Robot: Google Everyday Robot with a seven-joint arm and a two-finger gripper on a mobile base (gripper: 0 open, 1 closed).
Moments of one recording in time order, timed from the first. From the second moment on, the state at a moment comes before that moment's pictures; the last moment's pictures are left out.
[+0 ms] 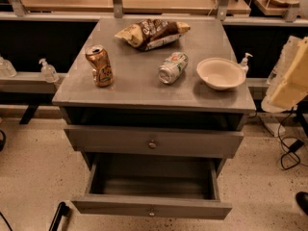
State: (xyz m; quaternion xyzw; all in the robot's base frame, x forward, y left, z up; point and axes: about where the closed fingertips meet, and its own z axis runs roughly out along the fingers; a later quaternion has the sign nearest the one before) arm 0.411 -0.177 1.074 -0.61 0.74 -0.12 0.26
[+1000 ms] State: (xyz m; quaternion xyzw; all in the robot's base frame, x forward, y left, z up) arm 0.491 -0.084 1.063 -0.67 0.68 -0.07 0.28
